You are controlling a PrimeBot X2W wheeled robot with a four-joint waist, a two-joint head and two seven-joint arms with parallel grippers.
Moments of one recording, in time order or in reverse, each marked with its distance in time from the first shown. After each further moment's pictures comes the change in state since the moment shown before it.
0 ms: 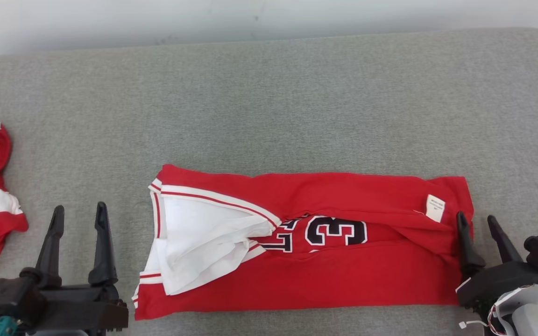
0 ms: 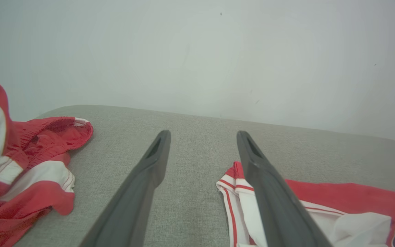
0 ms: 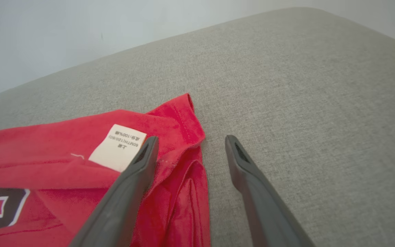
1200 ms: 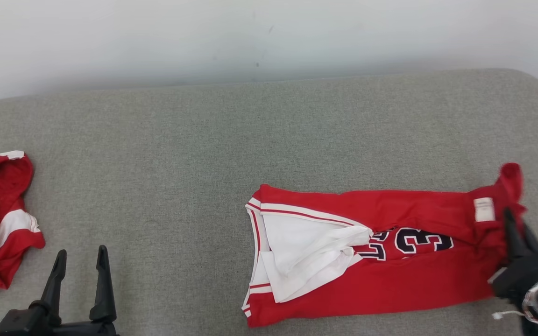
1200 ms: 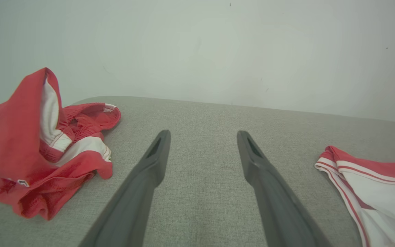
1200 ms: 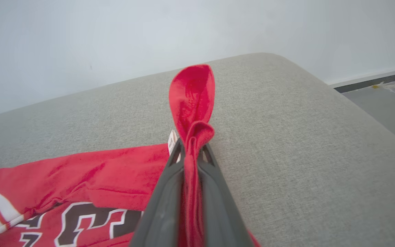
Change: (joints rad) left arm 0.085 -0.065 0.103 0.091 0.119 -0.072 0.000; right arm -0.072 -0.190 0.105 0.141 0.158 0.000 -0.003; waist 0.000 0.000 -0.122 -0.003
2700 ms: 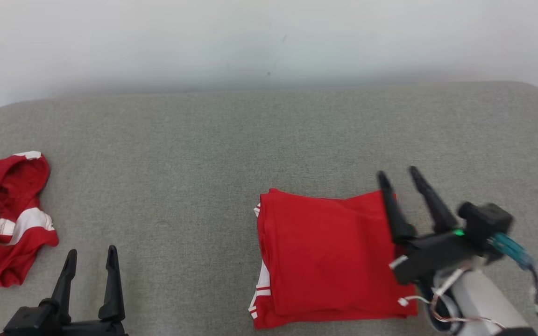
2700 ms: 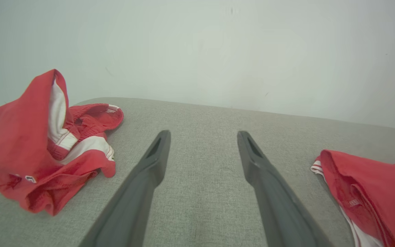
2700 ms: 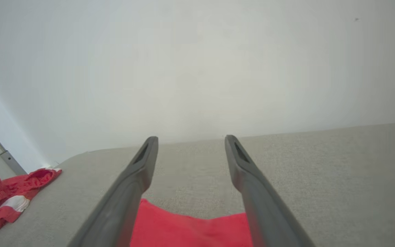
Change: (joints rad) left arm -0.009 -0.001 -0.028 0.021 -0.013 0.005 0.000; right arm -0.026 0.274 0.113 -0.316 -0.181 0.000 -0.035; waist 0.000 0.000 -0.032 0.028
